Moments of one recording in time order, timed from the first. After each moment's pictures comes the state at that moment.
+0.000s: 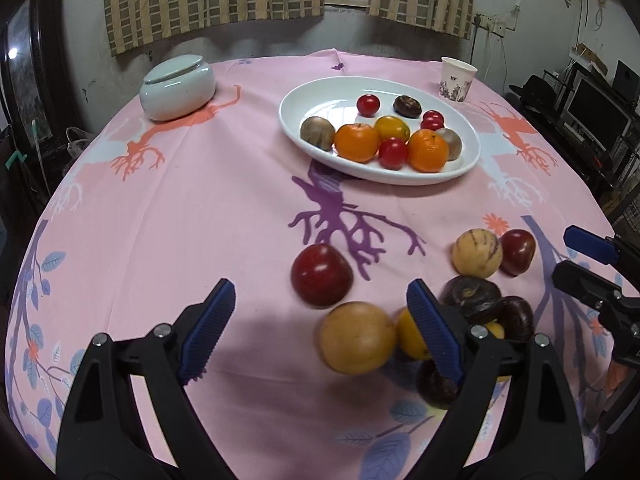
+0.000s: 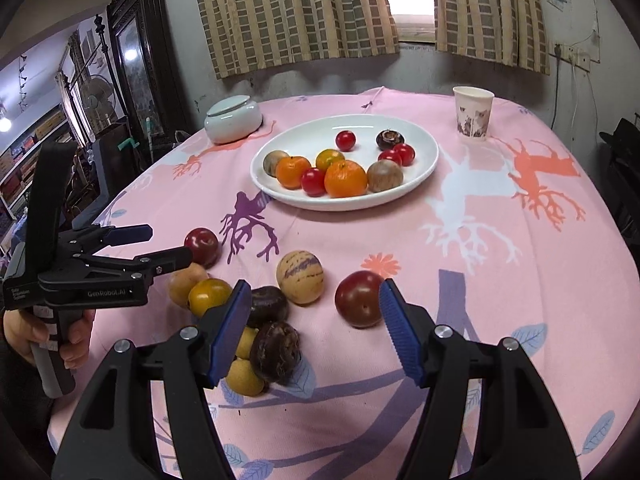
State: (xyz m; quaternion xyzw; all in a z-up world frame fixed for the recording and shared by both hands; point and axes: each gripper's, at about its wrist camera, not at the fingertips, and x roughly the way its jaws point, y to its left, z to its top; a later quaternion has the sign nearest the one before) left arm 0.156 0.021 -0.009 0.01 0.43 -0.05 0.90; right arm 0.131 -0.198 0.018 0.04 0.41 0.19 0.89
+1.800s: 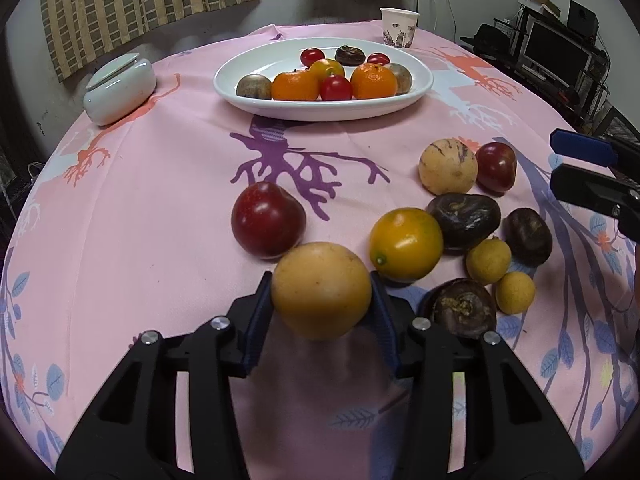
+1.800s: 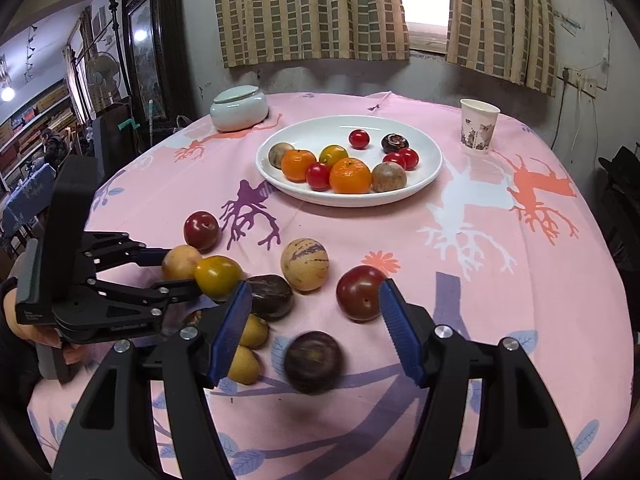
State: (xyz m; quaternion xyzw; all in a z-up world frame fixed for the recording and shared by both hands) left arm 0.140 0.000 -0.044 0.07 0.45 -0.13 0.88; right arm 0.122 -0.188 0.021 -0.02 0.40 0.19 0.89
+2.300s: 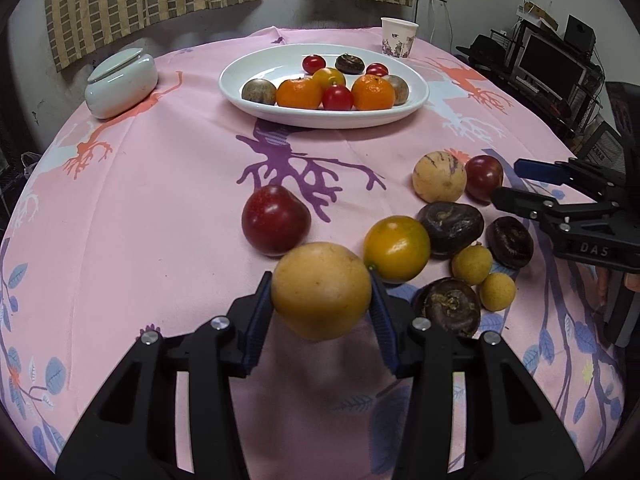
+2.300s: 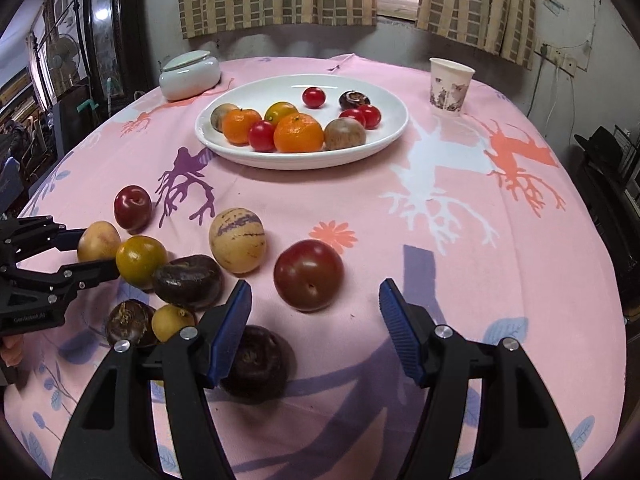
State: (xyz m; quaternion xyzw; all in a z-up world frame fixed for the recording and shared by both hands) left arm 0.138 0.013 -0.035 0.05 0.45 -0.14 0.88; right arm 0.152 -0.195 -0.016 -0.04 0.46 0.13 0.88
